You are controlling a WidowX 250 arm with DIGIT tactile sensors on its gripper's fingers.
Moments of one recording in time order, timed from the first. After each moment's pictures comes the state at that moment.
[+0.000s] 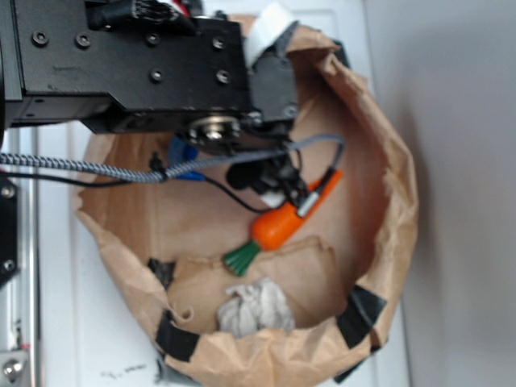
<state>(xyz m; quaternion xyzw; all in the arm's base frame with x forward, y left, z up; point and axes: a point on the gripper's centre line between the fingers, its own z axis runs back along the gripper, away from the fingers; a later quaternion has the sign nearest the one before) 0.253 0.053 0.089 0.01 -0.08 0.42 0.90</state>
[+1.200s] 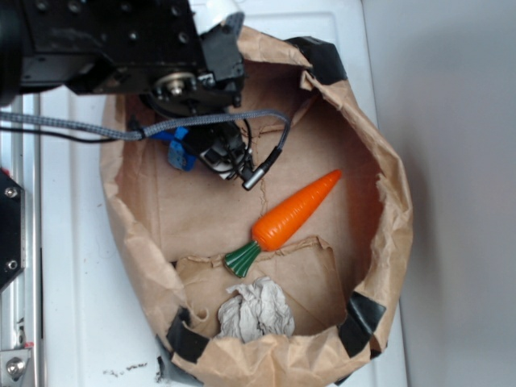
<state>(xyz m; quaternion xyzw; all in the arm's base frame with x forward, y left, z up) 0.226 0.076 0.054 0.02 -0.04 0.38 0.92</state>
